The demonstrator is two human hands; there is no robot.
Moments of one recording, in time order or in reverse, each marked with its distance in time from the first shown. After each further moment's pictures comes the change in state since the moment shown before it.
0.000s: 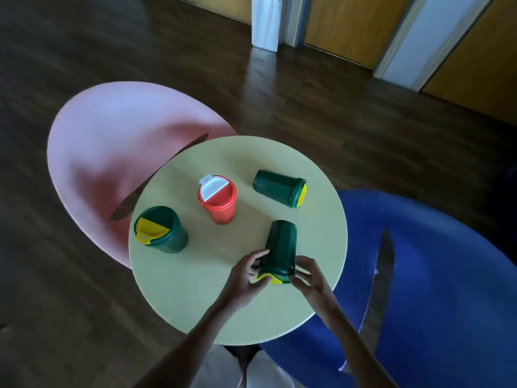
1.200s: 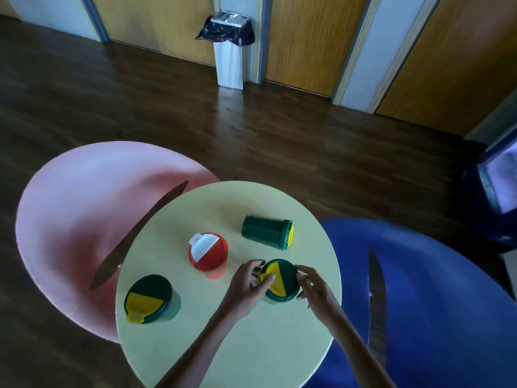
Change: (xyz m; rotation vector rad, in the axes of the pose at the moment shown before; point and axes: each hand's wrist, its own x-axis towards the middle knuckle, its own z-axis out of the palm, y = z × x) left_hand 0.072 0.072 -0.045 -0.016 -0.021 0.010; right_hand 0.036 -0.074 -0.006 -0.215 0.196 0.015
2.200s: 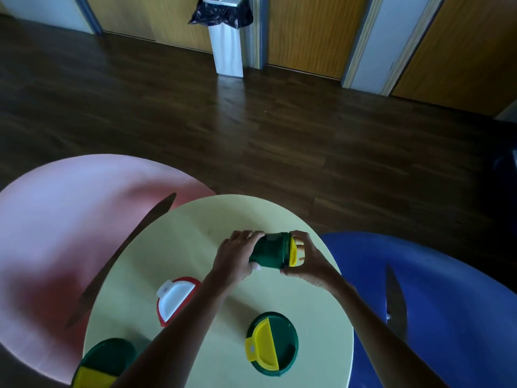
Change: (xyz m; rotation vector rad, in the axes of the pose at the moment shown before) left_hand 0.174 0.007 -0.012 0.896 -0.075 0.272; right_hand 0.179 -0.021 -0.038 -0.095 -0.163 -0.117
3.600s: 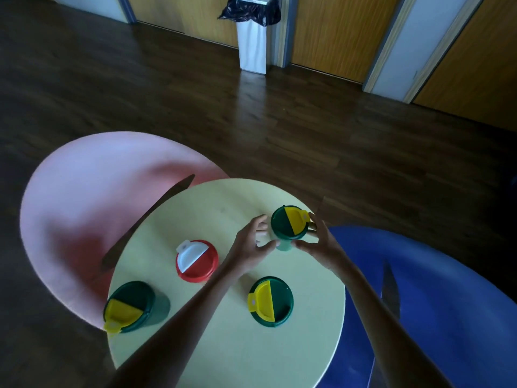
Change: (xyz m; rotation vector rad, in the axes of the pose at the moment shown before) left_hand -0.052 0.043 -0.015 -0.800 0.149 -0.226; right_hand -0.034 -0.020 -0.014 0.084 0.039 -0.010
